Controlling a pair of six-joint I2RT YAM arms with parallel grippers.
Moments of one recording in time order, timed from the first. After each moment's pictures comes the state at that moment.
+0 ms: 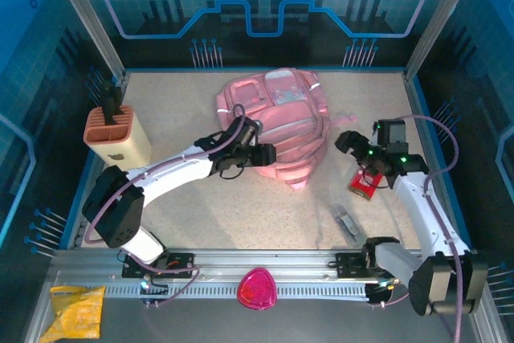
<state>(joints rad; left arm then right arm) -0.71 1.57 1.07 -0.32 0.10 -0.73 -0.03 1.03 0.80 -0.67 -0.23 0.66</state>
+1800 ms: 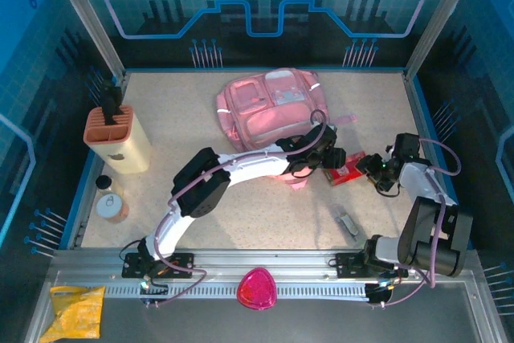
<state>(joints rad) -0.96 2.24 1.76 -0.23 0.02 -0.76 -0.31 1.31 0.68 -0.57 -0.36 0.50</state>
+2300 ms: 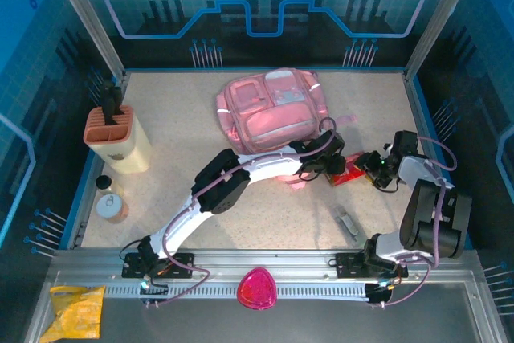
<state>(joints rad) -0.96 2.44 1.94 -0.35 0.05 -0.74 -0.31 1.43 0.70 -0.50 -0.41 0.51</state>
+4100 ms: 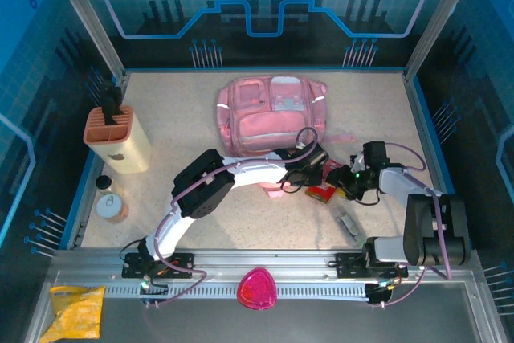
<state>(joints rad) -0.96 2.22 1.60 -0.39 0.01 -0.90 -0.03 1.35 0.56 -0.47 -0.57 0.56</state>
